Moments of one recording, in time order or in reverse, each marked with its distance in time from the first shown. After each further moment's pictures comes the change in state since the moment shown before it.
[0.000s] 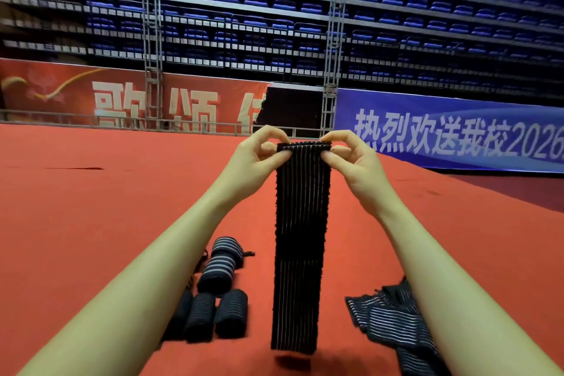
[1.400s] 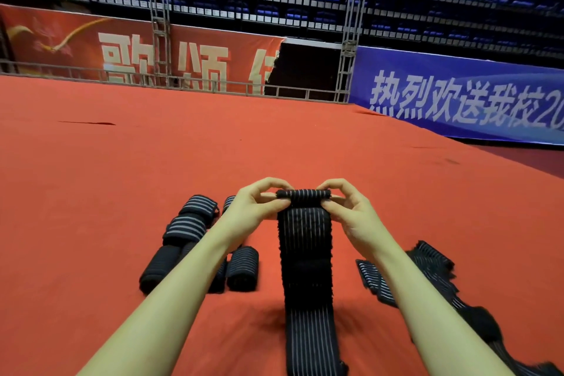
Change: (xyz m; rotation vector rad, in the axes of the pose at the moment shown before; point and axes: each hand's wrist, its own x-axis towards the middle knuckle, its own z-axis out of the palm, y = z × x) left_hand -0.093 -0.075 0.022 -0.274 -0.040 -0.426; right_hand -0.084 0.094 0.027 0.187 -0.110 0.345
